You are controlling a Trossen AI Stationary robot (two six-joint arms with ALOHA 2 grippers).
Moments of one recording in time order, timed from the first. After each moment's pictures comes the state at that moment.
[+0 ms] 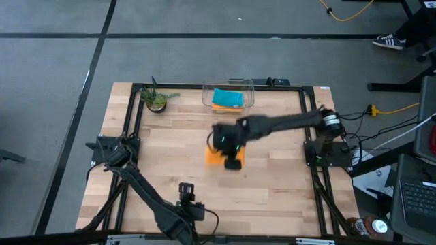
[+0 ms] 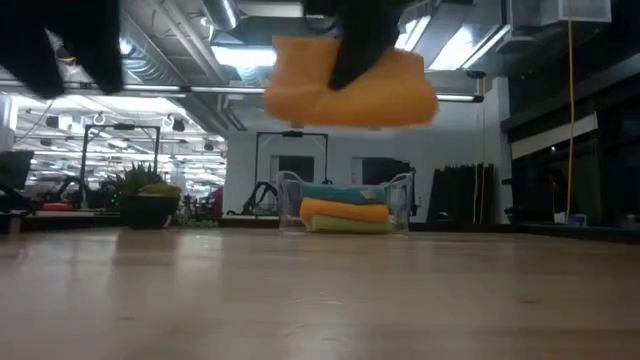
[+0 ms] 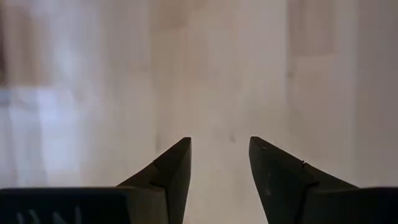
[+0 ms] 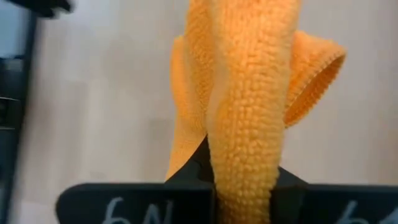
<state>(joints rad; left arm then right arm) -0.77 2.16 1.85 -1.30 -0.50 -0.74 0.07 1.89 1.68 -0.88 -0.14 0.03</state>
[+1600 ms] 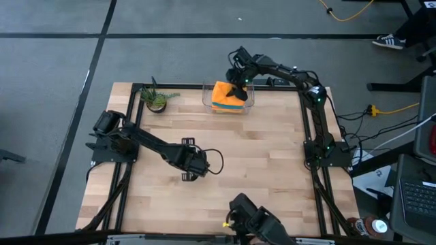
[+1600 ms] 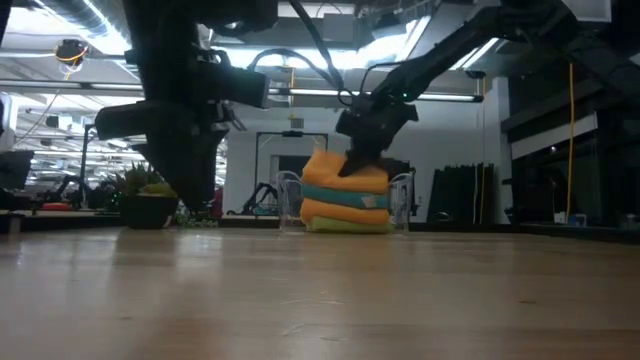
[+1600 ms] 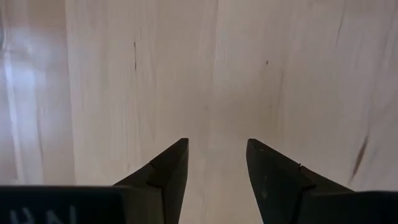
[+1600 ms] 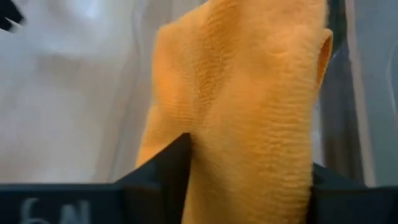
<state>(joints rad) -0.30 1.77 1.14 -0.84 -0.37 -0.33 -0.75 2.18 1.81 -0.77 -0.65 -0.68</state>
